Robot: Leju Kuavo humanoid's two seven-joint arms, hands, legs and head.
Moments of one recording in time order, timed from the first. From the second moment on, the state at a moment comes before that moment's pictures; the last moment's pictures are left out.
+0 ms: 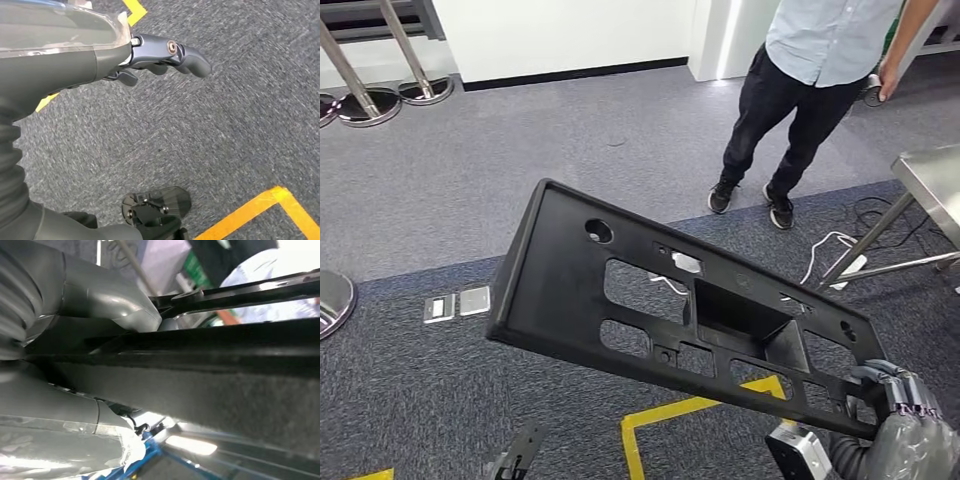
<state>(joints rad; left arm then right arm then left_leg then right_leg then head) -0.06 -0.19 0.50 -0.20 -0.75 0.29 -0.38 0.36 -0.05 0.28 -1.93 1.29 -0.70 0.03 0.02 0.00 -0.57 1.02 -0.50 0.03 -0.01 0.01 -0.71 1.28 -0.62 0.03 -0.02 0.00</state>
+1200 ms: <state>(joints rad) -0.07 -0.19 0.50 -0.20 -0.77 0.28 -0.37 0.37 -0.04 0.26 -1.92 1.27 -0.70 0.03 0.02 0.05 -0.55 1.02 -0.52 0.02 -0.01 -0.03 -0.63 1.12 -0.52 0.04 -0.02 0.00</state>
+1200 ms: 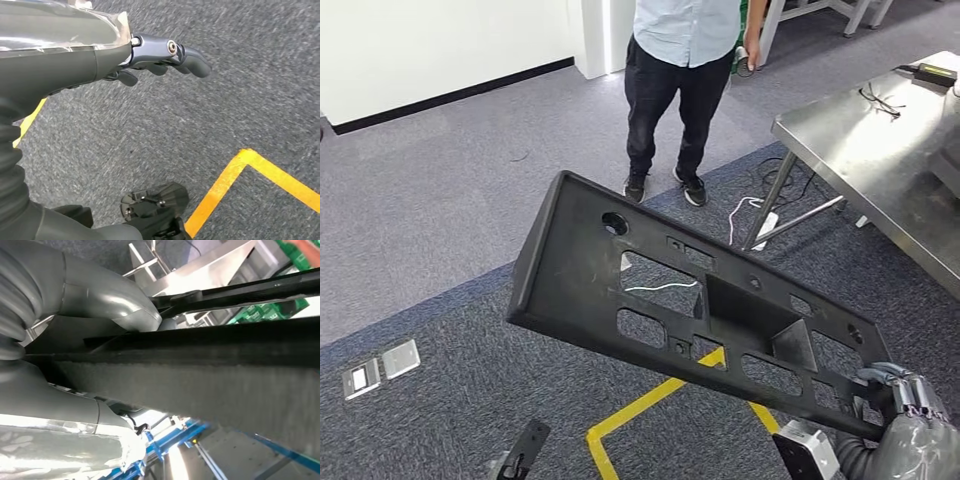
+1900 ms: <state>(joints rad) -0.07 -0.19 0.50 -0.20 -0.77 0.27 -0.37 0.37 -0.03 0.26 -1.93 1.28 -0.70 0.02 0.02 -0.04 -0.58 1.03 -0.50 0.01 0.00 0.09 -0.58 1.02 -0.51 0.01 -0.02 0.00</state>
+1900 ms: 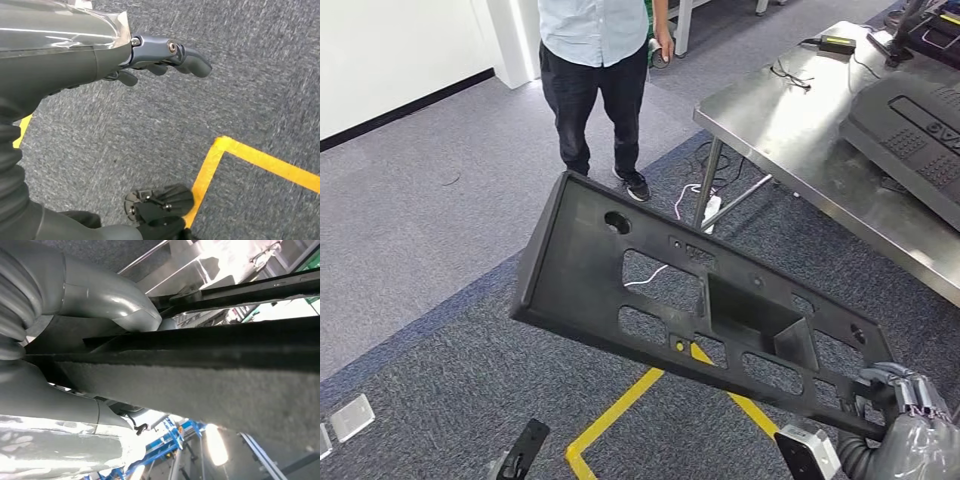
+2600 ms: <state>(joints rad) -0.06 -0.19 0.50 -0.20 -0.77 0.25 -0.38 0.37 -0.03 0.26 -1.92 1.28 -0.70 0.02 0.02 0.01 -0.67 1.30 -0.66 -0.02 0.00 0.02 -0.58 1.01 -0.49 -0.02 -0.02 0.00</state>
